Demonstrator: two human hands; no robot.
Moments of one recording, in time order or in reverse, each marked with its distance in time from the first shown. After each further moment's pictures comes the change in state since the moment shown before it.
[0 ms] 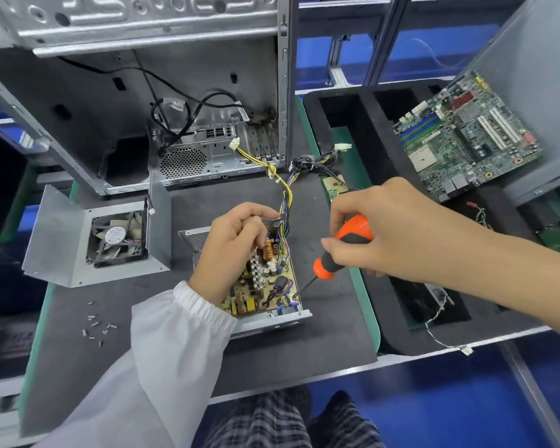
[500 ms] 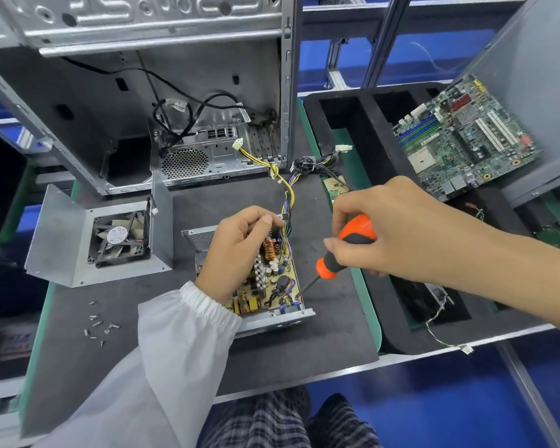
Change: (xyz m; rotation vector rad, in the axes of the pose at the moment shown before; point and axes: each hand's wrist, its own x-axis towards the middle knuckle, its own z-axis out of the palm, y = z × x) left_hand -0.004 0.000 0.002 0.096 -0.014 0.092; right_hand -0.002 -0.007 -0.003 -0.013 -0.032 0.000
